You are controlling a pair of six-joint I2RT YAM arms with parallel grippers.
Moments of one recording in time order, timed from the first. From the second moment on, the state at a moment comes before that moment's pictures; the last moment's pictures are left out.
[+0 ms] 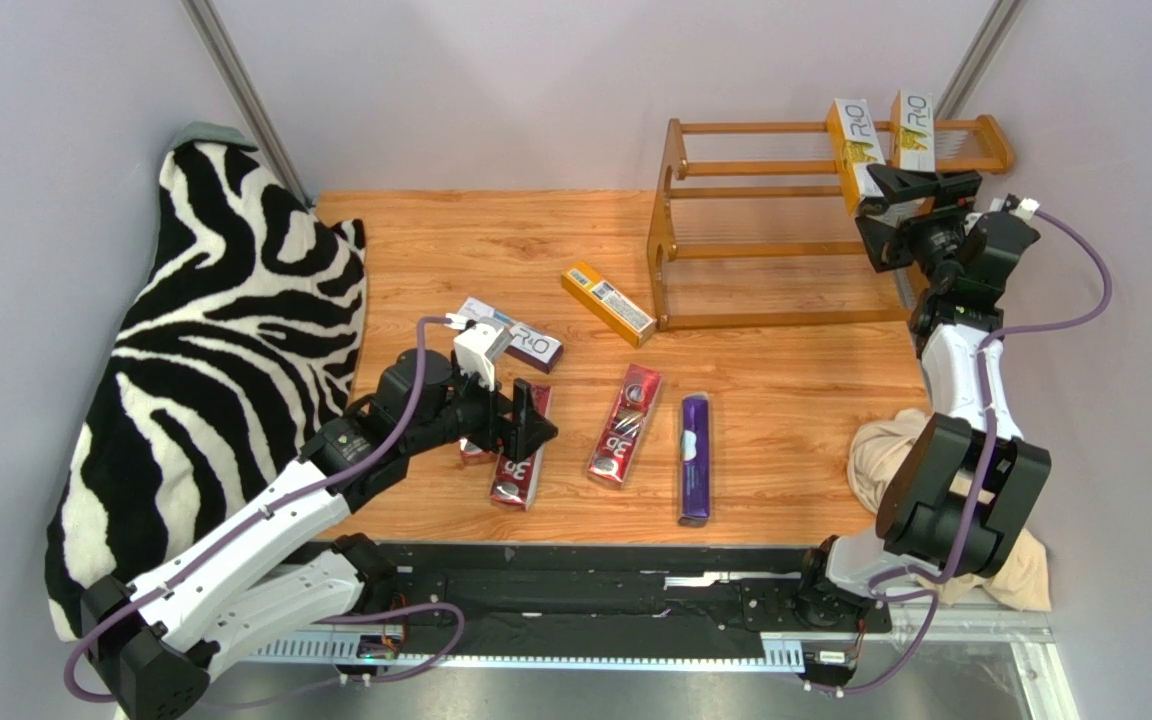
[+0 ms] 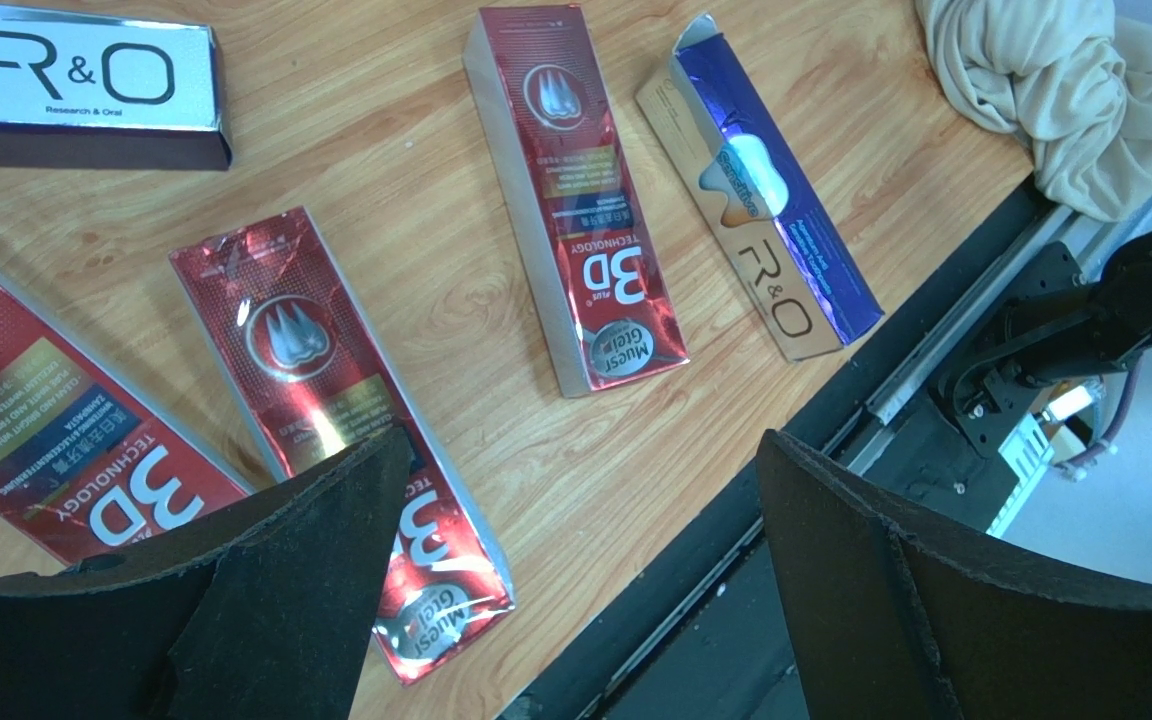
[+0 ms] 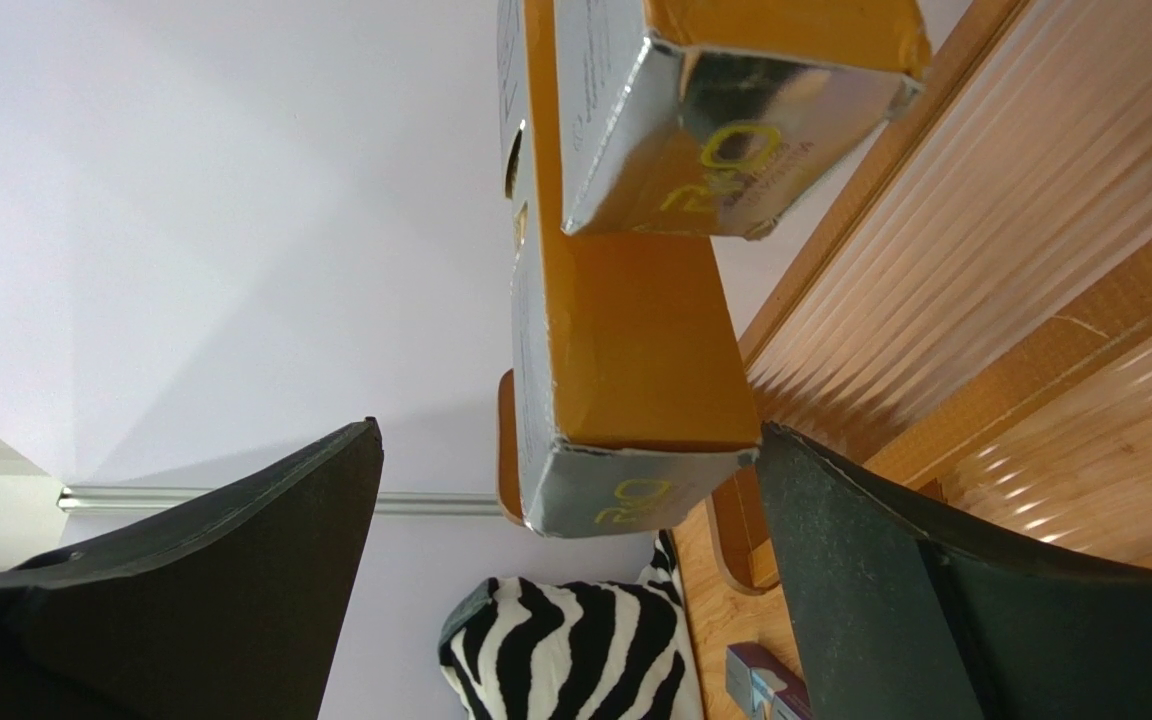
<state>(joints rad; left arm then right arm) -0.71 0.84 0.72 -0.35 0.19 -0.35 -0.40 1.49 1.14 0.33 -0.54 1.38</state>
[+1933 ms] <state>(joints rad) -0.71 0.84 0.70 -0.33 0.20 -0.35 -0.42 1.55 1.15 0.38 -0.62 1.39</state>
